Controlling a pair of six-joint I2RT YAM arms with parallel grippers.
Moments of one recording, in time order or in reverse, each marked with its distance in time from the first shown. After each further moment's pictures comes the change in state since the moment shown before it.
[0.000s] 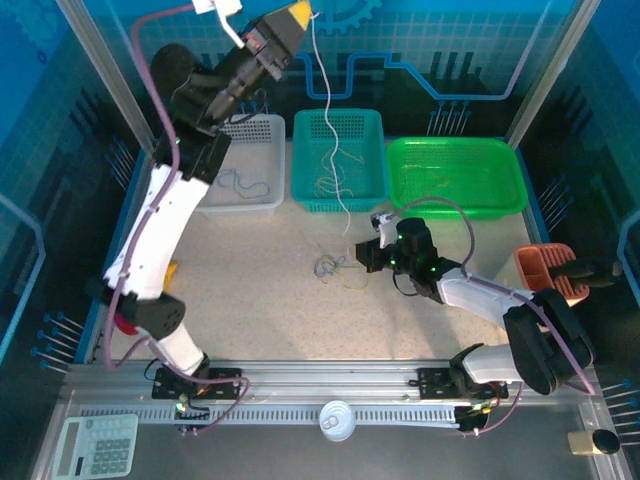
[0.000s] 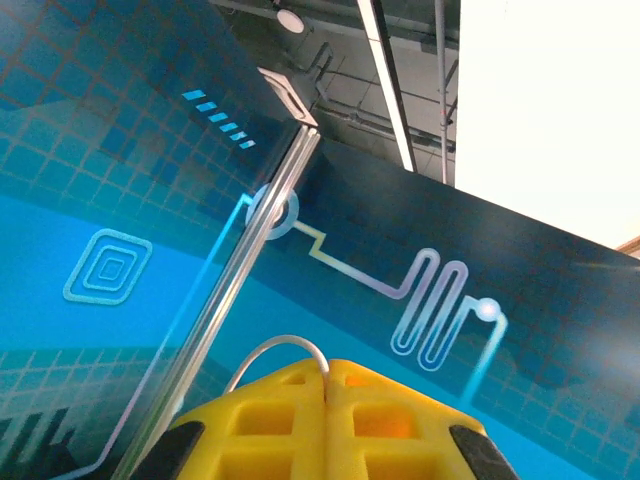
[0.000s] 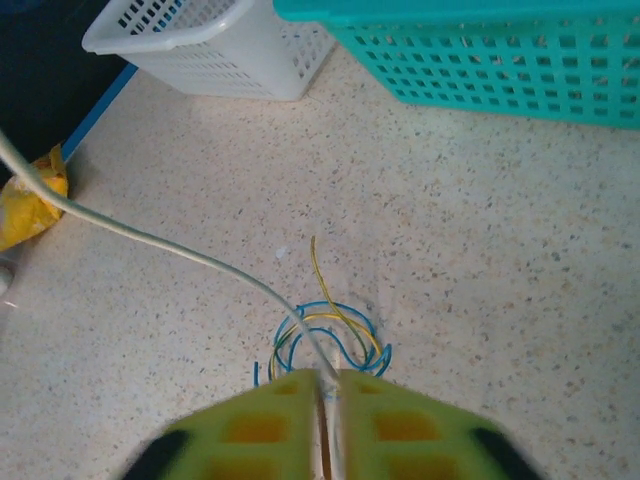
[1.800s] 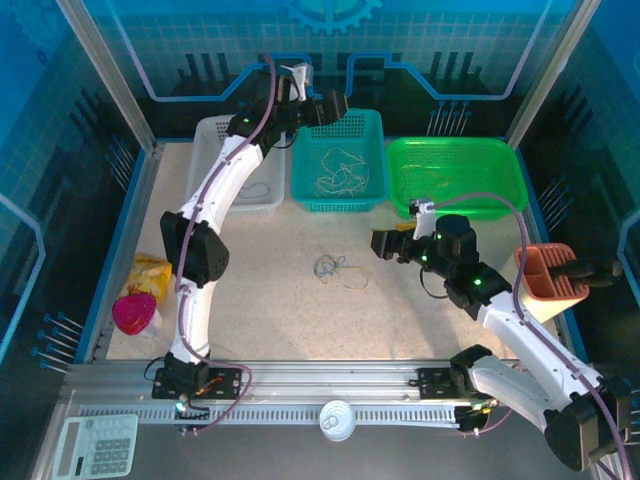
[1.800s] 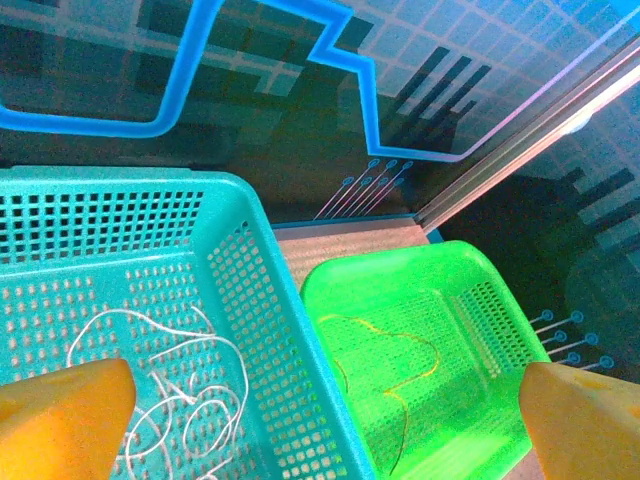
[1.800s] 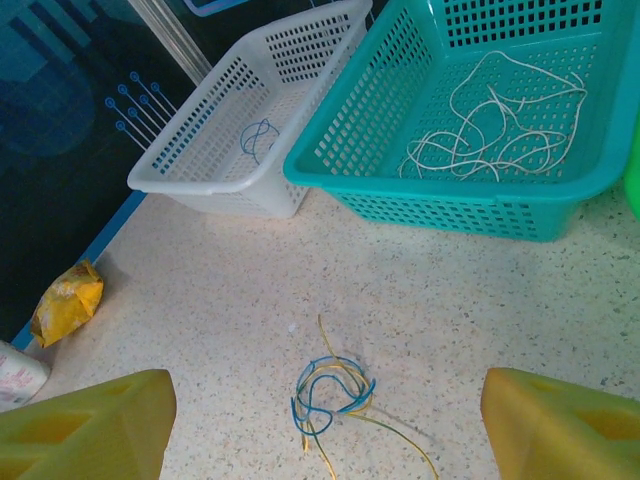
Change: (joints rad) left arm 0.066 0.416 0.063 -0.599 -0.107 0.311; right arm -0.063 -0.424 0.100 -0.383 0.106 0.049
